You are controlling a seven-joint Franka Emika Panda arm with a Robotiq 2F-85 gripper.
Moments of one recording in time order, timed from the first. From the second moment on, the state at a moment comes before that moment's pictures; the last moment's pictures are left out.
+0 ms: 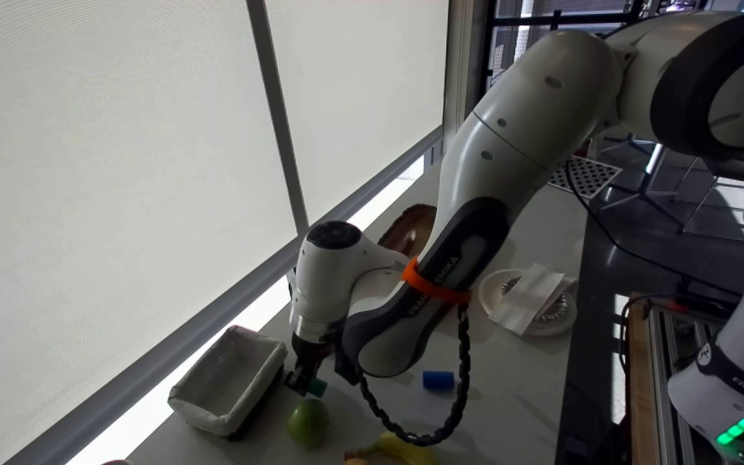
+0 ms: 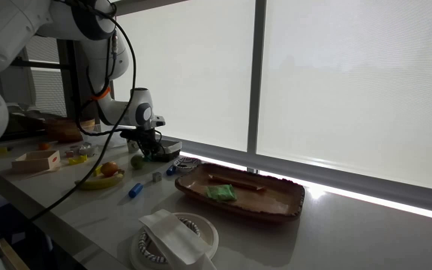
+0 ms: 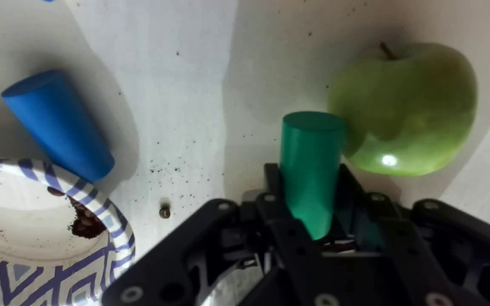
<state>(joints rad) 0.37 0.67 0.07 -1.85 -0.08 2.82 0.30</state>
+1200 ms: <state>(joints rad) 0.18 0.74 0.28 -1.86 0.12 2.85 0.12</state>
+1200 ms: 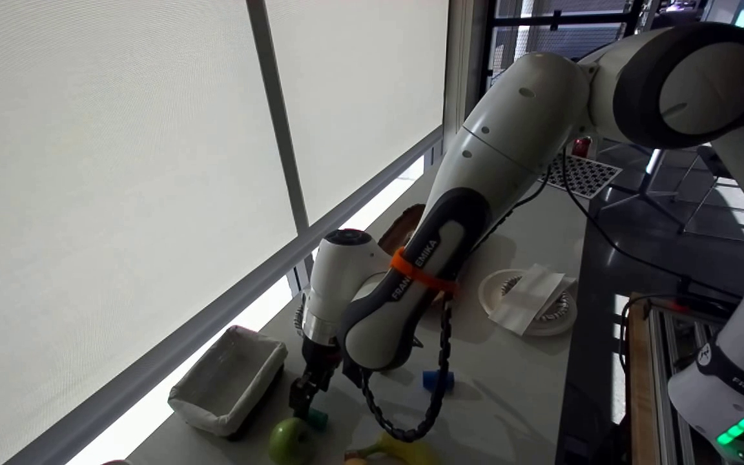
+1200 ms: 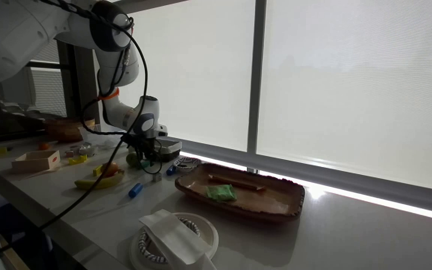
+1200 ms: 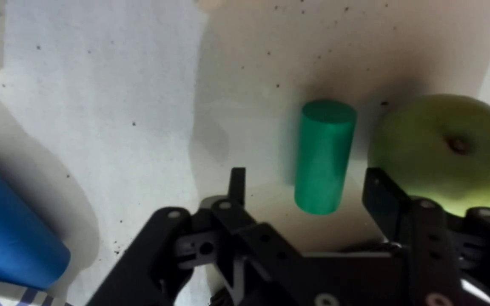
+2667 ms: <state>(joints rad) 0.17 0.63 0.37 -1.86 0.14 2.63 0.06</state>
